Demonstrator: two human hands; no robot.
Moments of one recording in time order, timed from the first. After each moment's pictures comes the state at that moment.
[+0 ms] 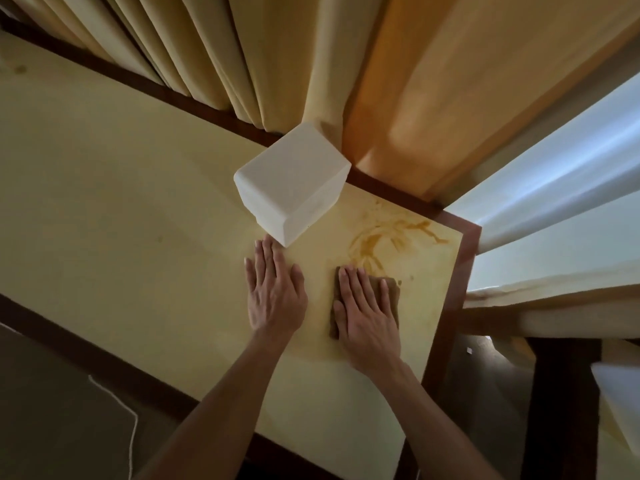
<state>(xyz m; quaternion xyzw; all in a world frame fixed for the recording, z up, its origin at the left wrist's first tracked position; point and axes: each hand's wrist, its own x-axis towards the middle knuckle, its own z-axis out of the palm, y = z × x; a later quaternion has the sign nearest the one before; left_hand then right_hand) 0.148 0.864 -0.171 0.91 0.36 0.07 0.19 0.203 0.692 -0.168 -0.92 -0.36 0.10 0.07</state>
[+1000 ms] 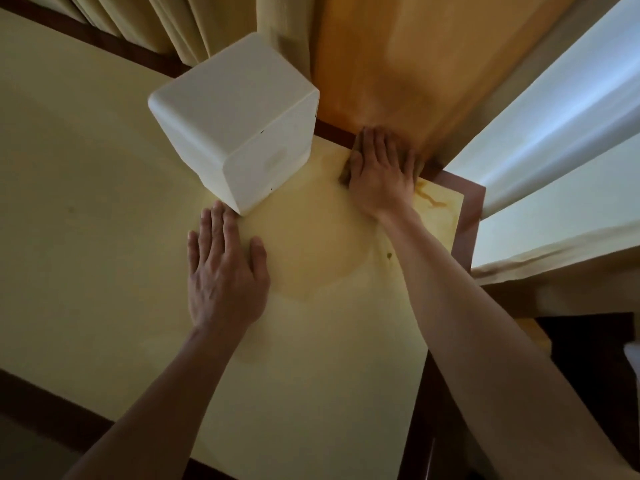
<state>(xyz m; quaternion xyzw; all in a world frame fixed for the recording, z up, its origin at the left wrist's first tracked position) 0.147 0.867 -0.184 0.91 0.36 0.12 0.16 0.404 0.758 -0.182 -0.96 -0.24 0.06 0.11</state>
